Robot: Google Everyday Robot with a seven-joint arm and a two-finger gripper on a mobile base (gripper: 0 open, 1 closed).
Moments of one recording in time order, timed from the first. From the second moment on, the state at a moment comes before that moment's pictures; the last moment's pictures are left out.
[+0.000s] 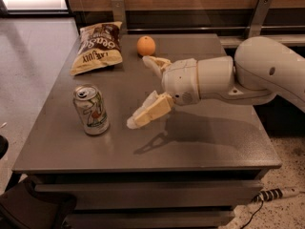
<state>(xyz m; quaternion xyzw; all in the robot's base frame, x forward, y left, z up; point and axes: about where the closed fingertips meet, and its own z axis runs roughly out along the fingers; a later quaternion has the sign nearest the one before) 0.502 0.033 0.906 -0.56 0.58 0.33 0.49</state>
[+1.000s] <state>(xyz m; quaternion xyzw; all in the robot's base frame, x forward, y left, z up) 0.476 0.120 0.874 -0.55 0.54 0.41 0.49</state>
